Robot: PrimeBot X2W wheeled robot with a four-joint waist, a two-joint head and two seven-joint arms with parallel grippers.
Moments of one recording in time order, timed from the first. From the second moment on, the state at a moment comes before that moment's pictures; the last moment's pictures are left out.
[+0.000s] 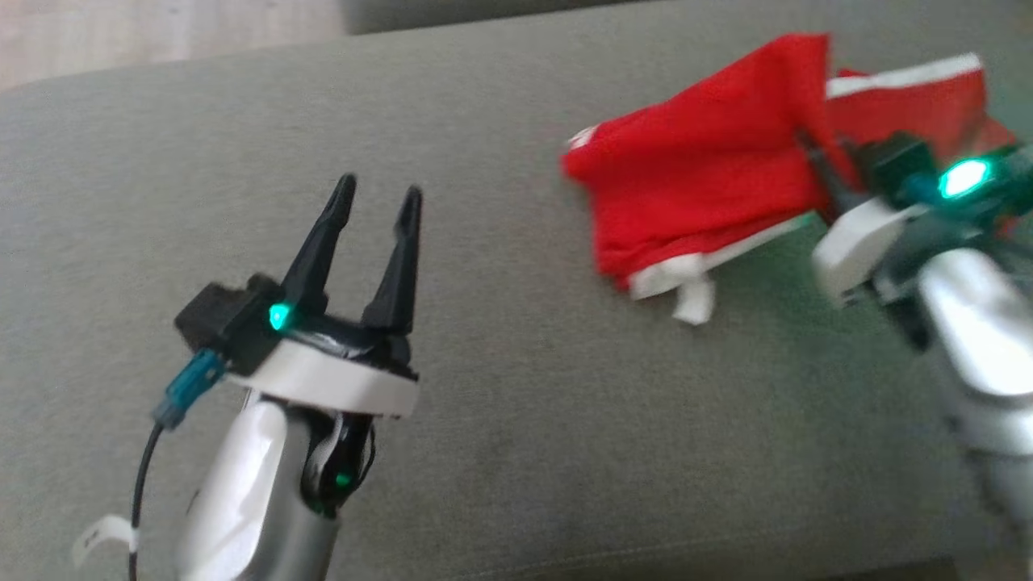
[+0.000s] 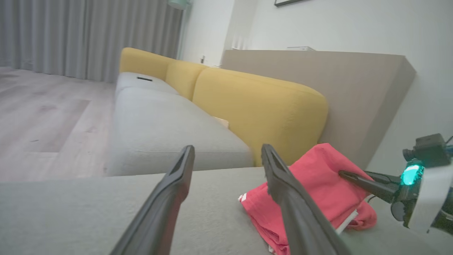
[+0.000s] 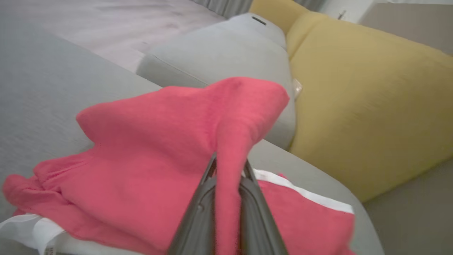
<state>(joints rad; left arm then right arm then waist) -0.26 0.04 -0.28 0.10 -0.32 -0.12 -0.26 -0.67 -0.34 0.40 0.65 0.02 0.12 -0.04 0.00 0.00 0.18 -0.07</state>
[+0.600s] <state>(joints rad) -0.37 0.04 -0.31 0.07 -0.33 -0.12 -0.26 -0.74 -0.62 0.10 0.63 0.00 0.12 0.14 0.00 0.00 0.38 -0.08</state>
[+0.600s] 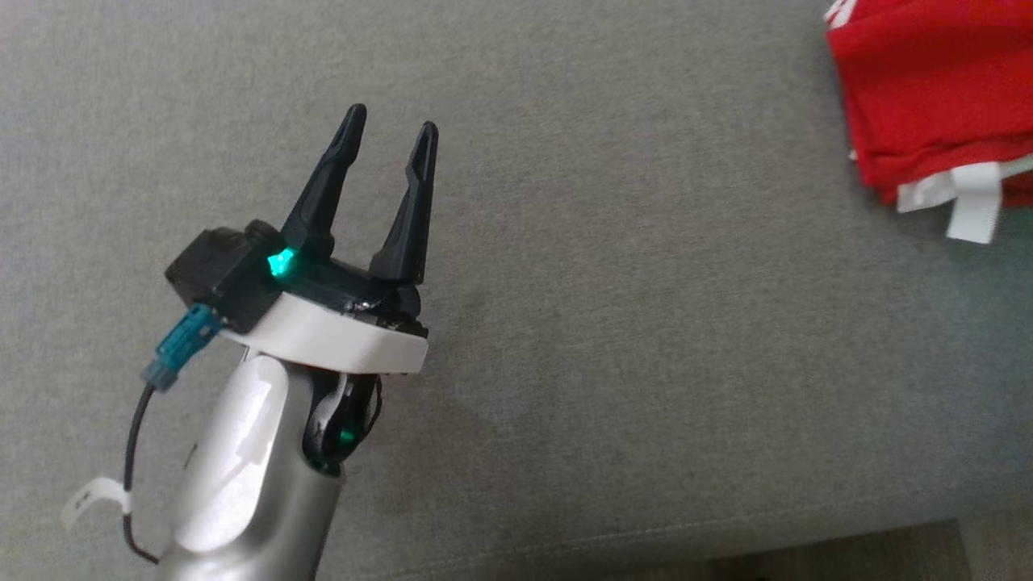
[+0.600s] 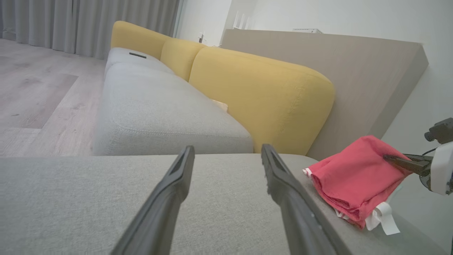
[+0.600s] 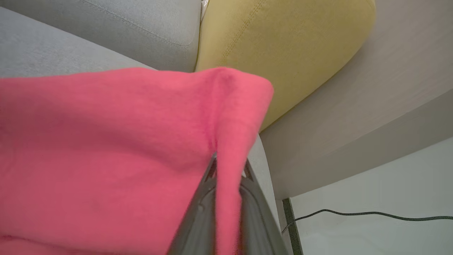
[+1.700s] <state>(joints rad) -0.24 0.04 -0.18 0.08 -0.34 -0.12 -0.26 -0.49 -0.26 -0.04 0.27 0.00 0.12 0.04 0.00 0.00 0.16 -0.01</state>
